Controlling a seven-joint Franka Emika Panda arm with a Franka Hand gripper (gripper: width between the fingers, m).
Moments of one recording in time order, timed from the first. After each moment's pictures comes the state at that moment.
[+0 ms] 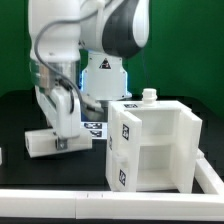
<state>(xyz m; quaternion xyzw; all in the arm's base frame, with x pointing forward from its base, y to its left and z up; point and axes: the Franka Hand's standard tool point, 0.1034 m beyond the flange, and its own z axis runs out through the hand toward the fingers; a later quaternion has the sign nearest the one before) 0.462 -0.112 0.041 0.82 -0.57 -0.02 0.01</state>
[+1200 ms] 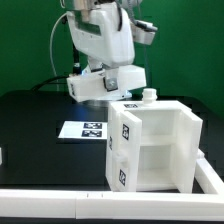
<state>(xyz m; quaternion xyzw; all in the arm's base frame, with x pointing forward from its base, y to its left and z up) 0.525 -0.020 0.167 0.82 -0.56 -0.10 -0.03</state>
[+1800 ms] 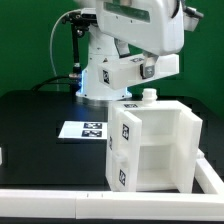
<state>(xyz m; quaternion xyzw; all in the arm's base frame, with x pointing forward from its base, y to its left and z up) 0.541 0.024 0.181 0.84 -0.54 -0.10 -0.01</state>
